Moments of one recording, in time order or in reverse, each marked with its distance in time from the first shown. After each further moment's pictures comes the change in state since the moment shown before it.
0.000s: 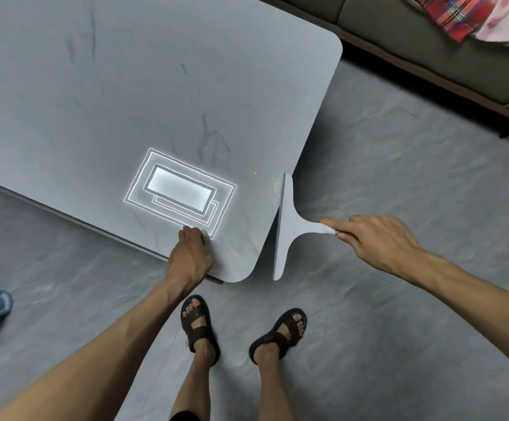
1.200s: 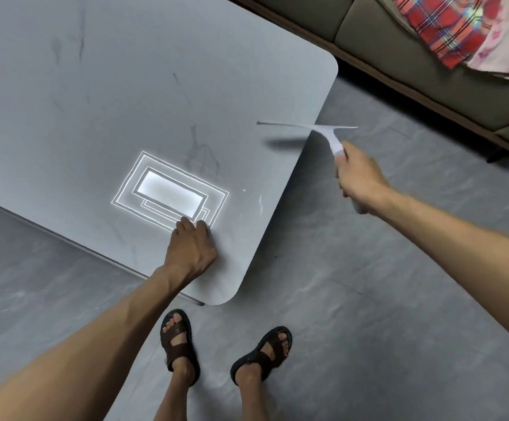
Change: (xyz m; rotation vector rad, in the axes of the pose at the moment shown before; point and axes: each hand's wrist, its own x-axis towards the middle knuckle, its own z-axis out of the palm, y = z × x) left_hand 0.048 0.045 -0.004 0.290 -0.017 0.053; right_hand 0.121 0.011 -0.080 0.690 0.168 0.582
